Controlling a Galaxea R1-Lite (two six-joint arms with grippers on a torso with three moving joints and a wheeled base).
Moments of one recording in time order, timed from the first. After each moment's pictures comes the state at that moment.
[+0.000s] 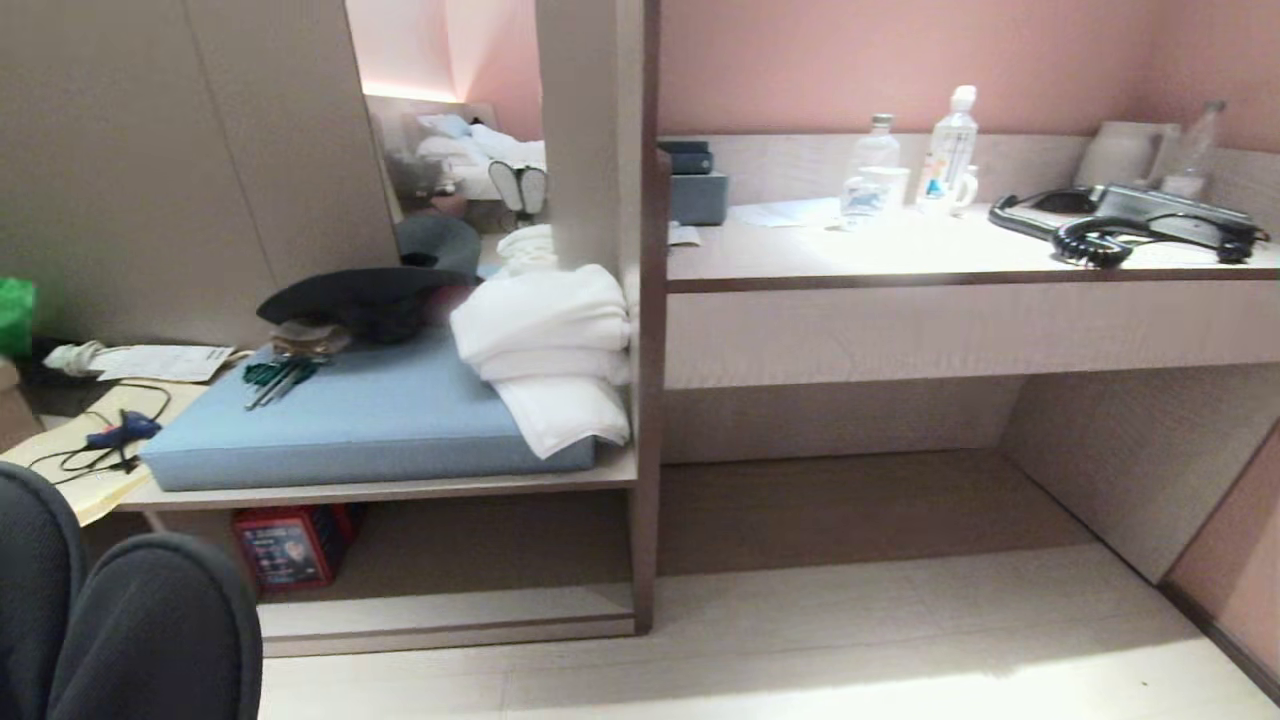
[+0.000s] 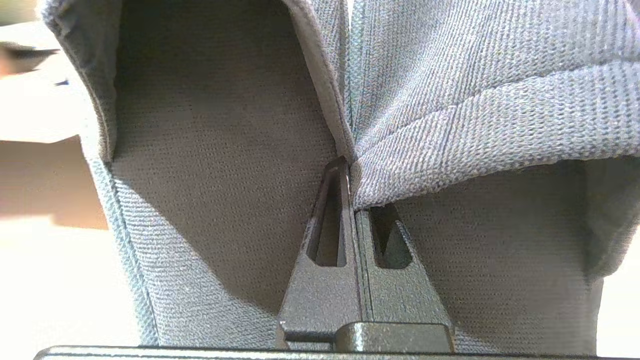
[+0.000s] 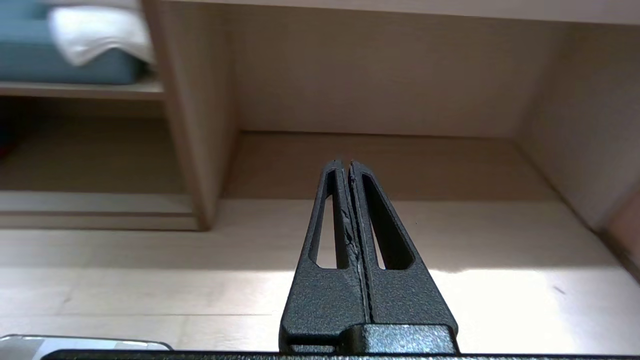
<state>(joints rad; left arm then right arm) 0.01 0.00 0.00 -0.02 0.00 -0.02 0.00 0.00 0.00 0.00 0.01 -0.02</state>
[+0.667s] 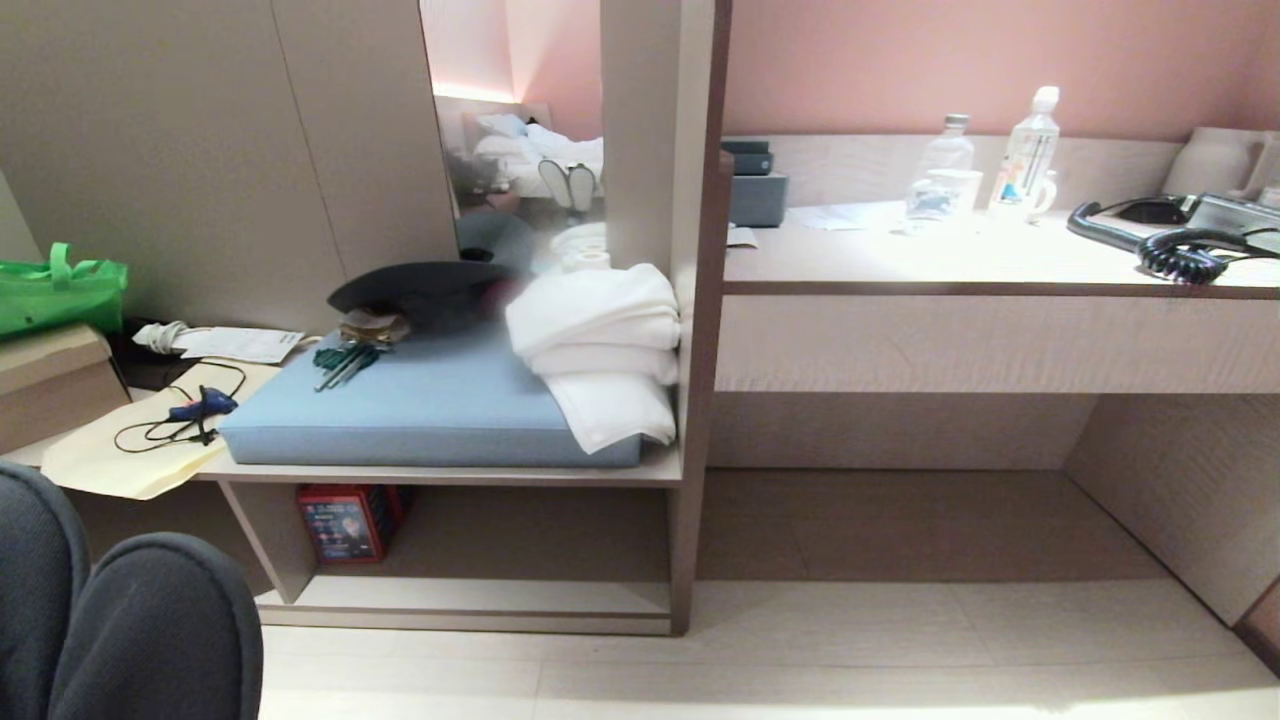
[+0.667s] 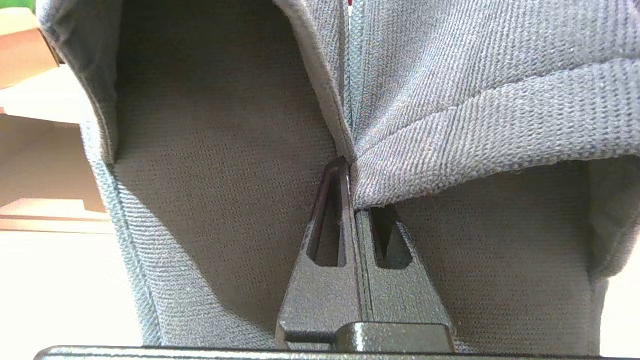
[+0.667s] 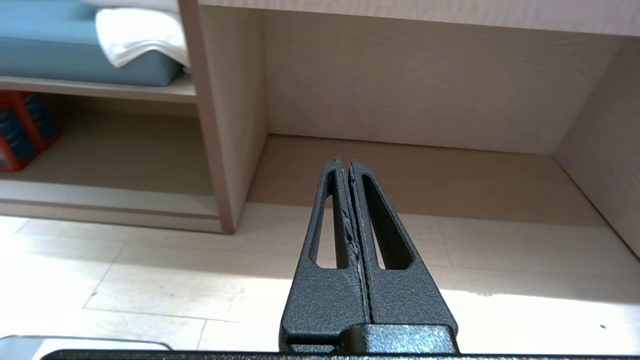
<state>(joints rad) 0.01 0.00 0.00 -0.02 0.00 -0.01 0.00 0.00 0.00 0.00 0.01 -0.02</state>
